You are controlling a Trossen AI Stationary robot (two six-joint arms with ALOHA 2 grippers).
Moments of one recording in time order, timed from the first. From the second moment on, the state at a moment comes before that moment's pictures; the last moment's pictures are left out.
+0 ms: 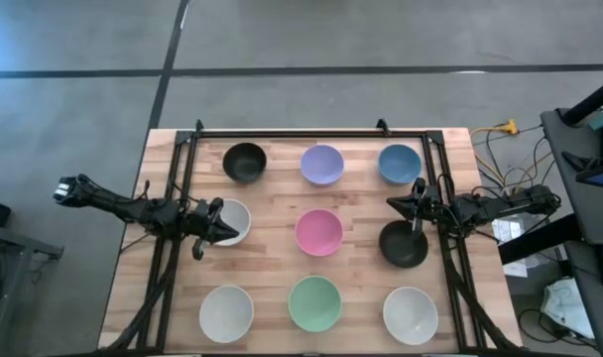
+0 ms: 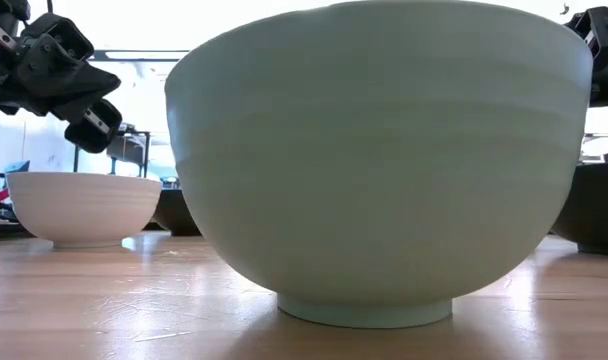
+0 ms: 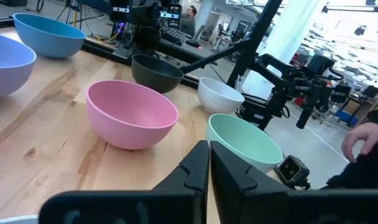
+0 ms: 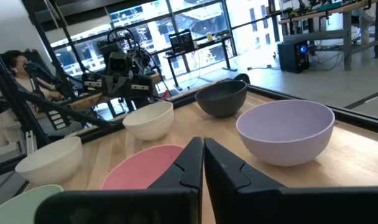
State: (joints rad) left arm -0.26 0.32 0.00 0.20 -0.06 -0.41; right arm 0.23 0.06 0.02 0.04 0.48 0.28
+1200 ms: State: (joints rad) left arm -0.26 0.32 0.00 0.20 -0.06 -0.41; right arm 0.23 0.06 0.02 0.38 0.68 1.19
